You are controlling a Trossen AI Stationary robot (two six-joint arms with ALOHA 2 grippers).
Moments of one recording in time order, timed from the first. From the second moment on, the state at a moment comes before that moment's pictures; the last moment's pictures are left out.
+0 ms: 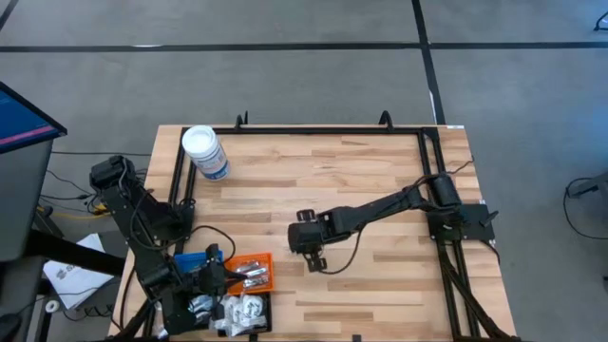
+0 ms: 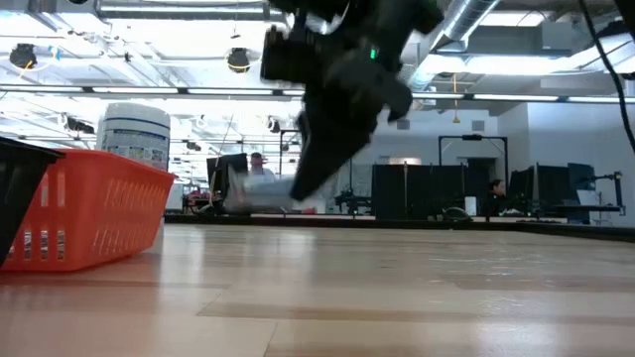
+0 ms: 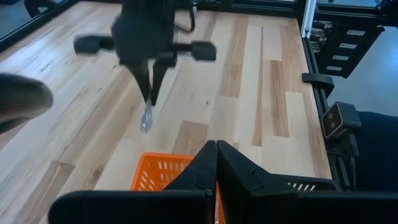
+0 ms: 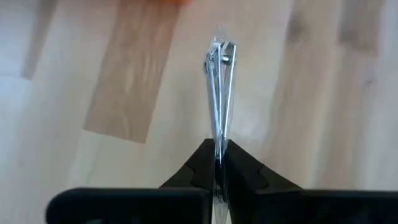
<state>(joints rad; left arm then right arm) -1.05 1.43 0.97 -0.57 -1.01 -0.96 0.22 2.09 1.52 -0.56 0.05 -0.06</state>
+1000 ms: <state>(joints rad) -0.98 1.40 0.97 -0.54 -1.05 -0.87 0.36 2.00 1.51 -0.01 0.17 -0.14</state>
